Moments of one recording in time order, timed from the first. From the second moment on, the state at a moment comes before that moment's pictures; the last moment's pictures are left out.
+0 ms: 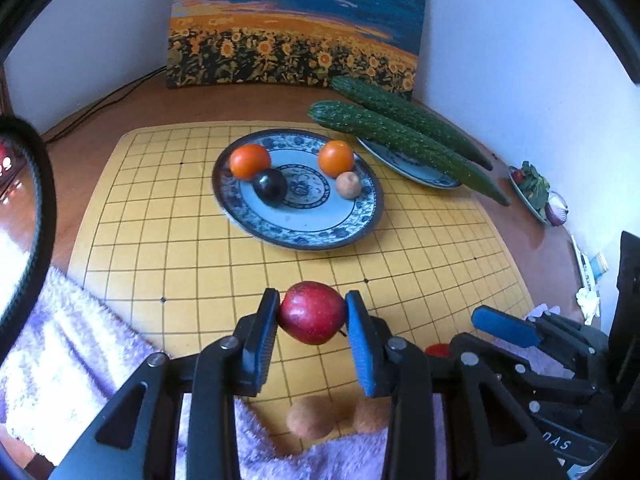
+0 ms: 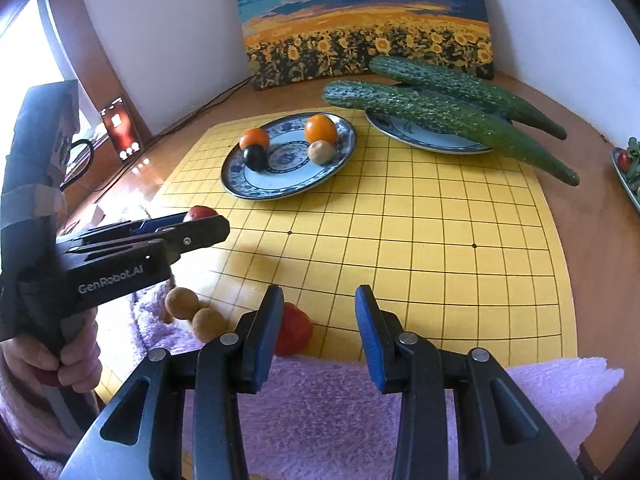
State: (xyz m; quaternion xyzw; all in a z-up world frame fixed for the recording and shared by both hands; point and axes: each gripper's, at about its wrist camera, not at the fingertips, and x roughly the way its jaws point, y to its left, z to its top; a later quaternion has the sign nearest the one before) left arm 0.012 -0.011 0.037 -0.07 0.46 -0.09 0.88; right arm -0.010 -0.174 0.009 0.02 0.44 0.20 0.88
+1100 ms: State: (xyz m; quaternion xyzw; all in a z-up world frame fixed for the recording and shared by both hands) left arm 0.005 0.005 0.036 -0.08 0.46 -0.08 0.88; right arm -0.018 -0.154 -0.013 -0.01 0.45 0.22 0.86
